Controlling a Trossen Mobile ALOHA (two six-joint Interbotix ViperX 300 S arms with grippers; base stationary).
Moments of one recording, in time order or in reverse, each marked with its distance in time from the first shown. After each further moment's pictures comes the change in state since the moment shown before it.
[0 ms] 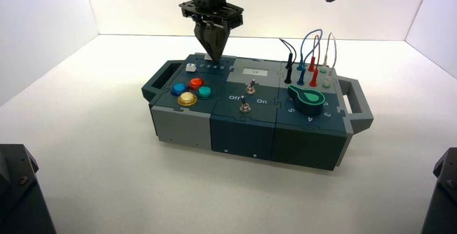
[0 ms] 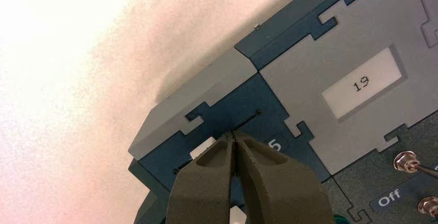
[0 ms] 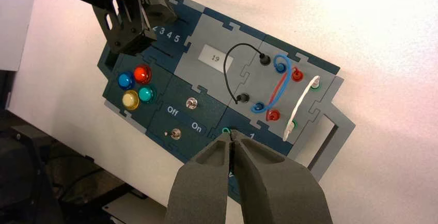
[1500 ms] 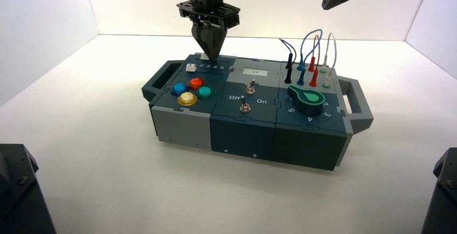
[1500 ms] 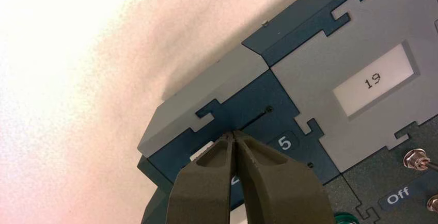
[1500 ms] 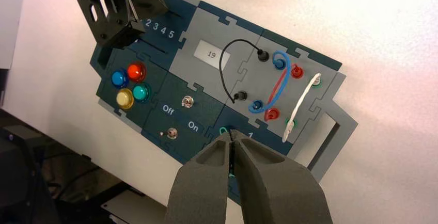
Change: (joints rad) left arm 0.017 0.015 -0.009 0.000 0.012 0.017; right arm 0.000 0.043 -0.002 0.002 -0.011 0.000
